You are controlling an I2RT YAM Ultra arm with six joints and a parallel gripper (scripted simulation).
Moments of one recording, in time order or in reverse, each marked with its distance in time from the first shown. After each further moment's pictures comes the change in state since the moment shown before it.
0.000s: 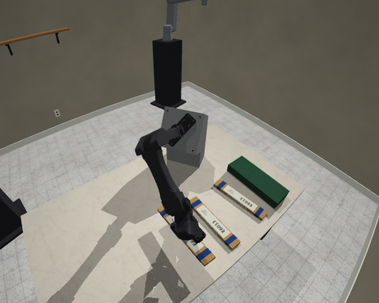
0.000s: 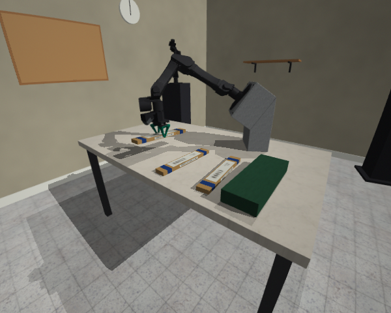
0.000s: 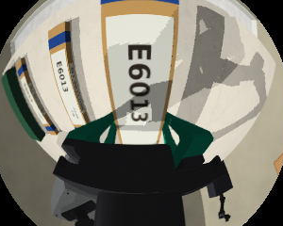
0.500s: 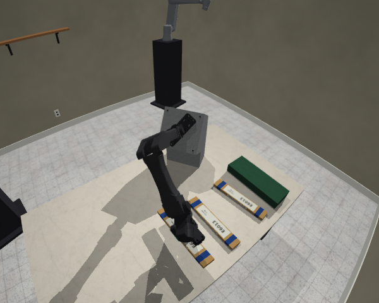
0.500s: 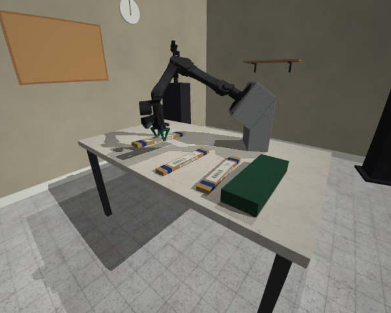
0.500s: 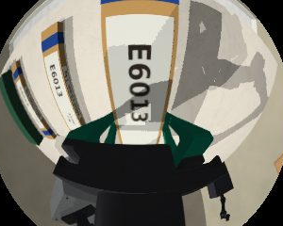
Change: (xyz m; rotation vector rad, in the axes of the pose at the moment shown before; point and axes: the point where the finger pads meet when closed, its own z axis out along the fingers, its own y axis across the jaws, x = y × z) arm -0.001 -0.003 0.021 0.008 -0.003 0.005
